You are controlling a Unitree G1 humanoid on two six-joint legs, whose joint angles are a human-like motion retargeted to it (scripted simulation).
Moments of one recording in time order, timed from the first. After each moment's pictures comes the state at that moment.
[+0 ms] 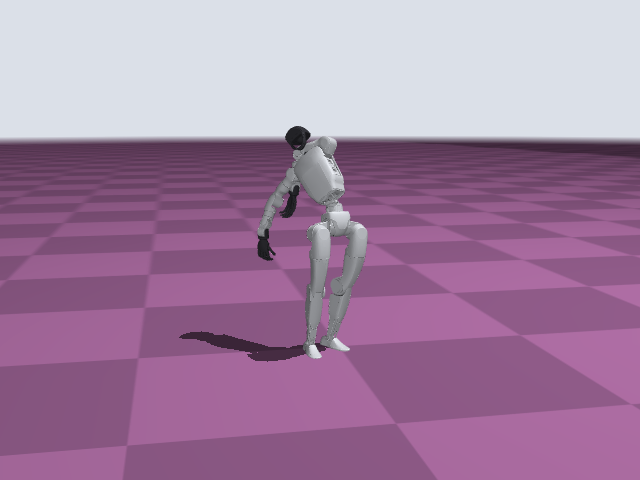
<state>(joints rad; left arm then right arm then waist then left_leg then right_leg) -3.09 -0.60 -1.40 0.44 0.46 0.05 -0.04 -3.09 -2.25 -2.00 0.86 -0.39 -0.06 0.54 -1.11 0.45 -0.09 0.48 -0.07 0.23 -0.03 -0.19 0.07 0.37 -0.02 -0.23 0.10 -0.17 0.02</state>
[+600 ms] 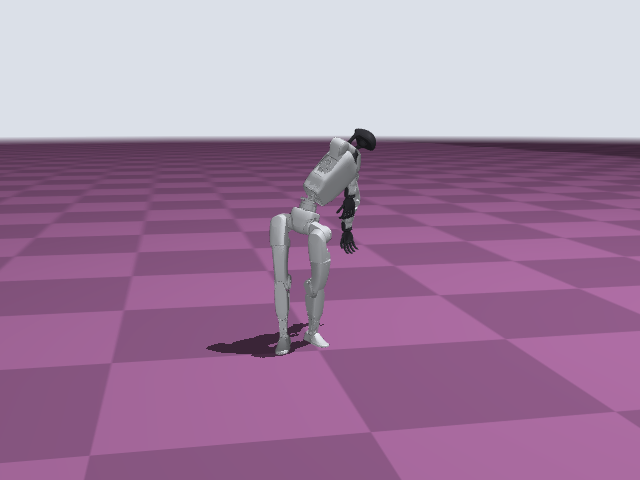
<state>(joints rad) -3.09 -0.60 -1.40 0.35 0.46 0.07 0.06 -3.09 -2.25 -2.00 1.13 -0.15 0.03 0.50 -1.54 0.45 -0.26 0.63 0.15 1.16 0.01 -0.29 -0.18 0.15 0.35 0.36 0.18 0.00 0.08</state>
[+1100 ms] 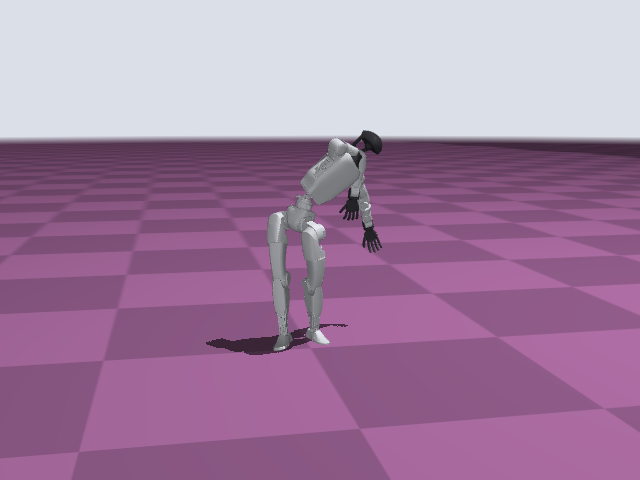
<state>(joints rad) -3.09 -0.60 -1.40 0.34 0.58 0.07 0.06 -3.09 -2.25 -2.00 1.42 -0.11 0.00 0.54 -1.54 0.45 -0.39 0.66 0.15 1.30 0.03 -0.27 -0.23 0.14 0.38 0.39 0.18 -0.02 0.11</state>
